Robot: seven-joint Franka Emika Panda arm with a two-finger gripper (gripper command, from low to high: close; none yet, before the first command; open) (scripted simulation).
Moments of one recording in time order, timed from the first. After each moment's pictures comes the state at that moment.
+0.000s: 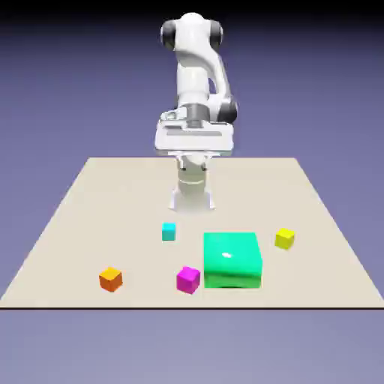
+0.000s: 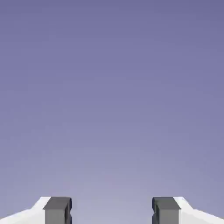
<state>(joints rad) 0.01 -0.53 -0.03 -2.79 0.05 2.99 0.76</state>
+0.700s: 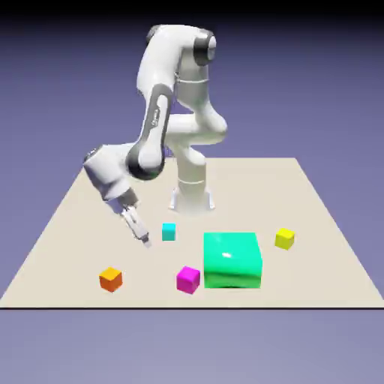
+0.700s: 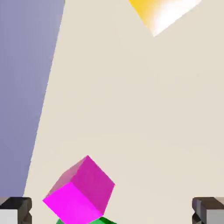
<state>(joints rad) 0.04 0.23 -0.54 -2.39 0.84 2.20 1.00</state>
